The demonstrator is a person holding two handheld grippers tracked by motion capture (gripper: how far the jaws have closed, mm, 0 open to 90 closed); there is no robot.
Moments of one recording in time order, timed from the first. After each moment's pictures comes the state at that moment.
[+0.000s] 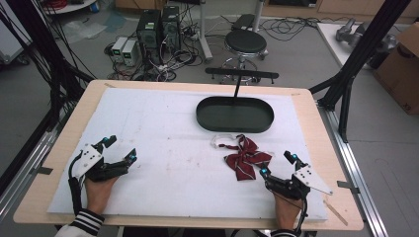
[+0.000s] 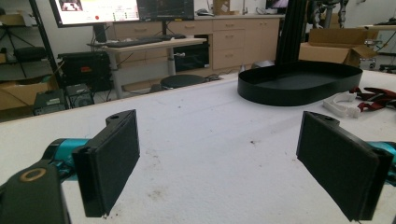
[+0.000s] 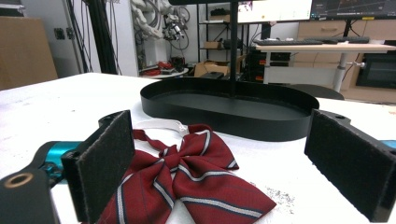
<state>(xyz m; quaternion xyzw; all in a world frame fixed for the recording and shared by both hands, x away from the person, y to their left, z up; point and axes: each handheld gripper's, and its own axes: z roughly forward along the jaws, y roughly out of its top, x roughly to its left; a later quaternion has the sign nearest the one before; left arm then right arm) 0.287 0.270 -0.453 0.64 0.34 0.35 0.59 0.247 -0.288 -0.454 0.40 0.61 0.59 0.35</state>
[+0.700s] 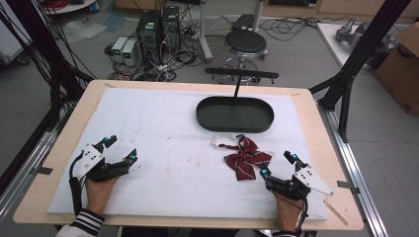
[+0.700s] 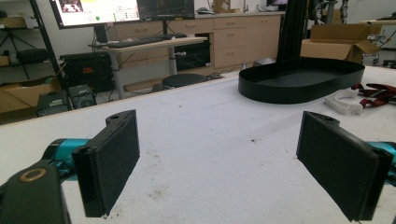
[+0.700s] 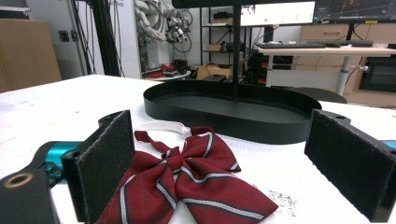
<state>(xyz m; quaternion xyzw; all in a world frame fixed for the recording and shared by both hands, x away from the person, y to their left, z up) 0.287 0.268 -0.452 0.64 0.34 0.36 0.59 0.246 -0.288 -0.454 0.39 0.61 0.59 0.35</state>
